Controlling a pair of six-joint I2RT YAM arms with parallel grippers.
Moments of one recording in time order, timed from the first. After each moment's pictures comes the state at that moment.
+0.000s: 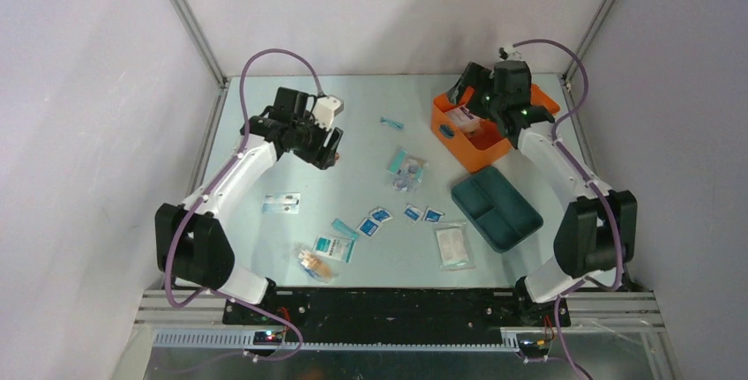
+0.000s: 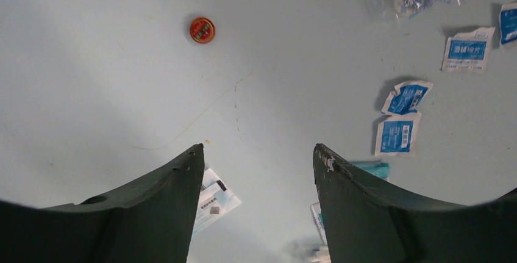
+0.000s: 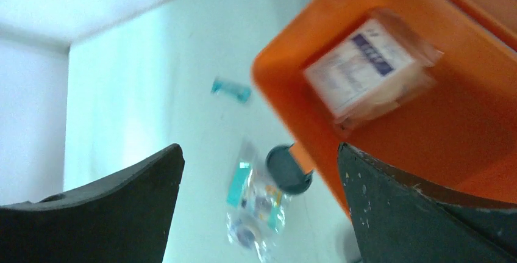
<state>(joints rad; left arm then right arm) -0.30 1.49 1.29 -0.73 0.21 0.25 0.23 1.60 1.38 -0.28 0.05 0.66</state>
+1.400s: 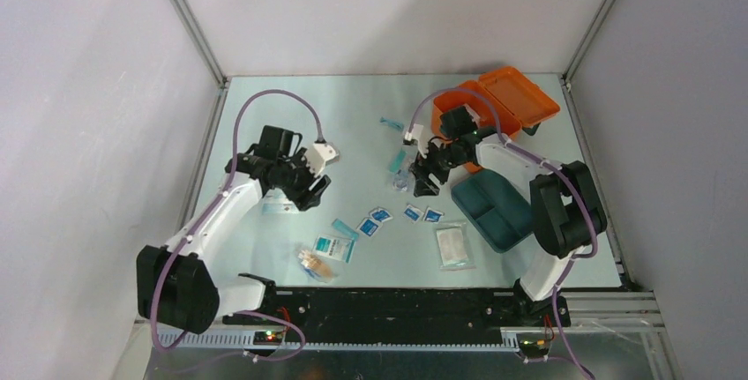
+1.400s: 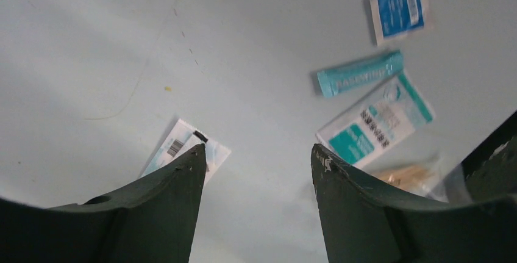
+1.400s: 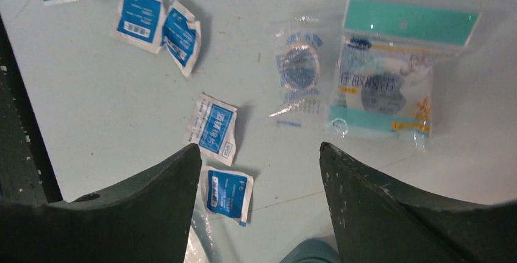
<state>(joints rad) -0.25 1.26 0.96 -0.75 0.34 0.55 0.44 1.75 1.23 -0.55 -0.69 -0.63</state>
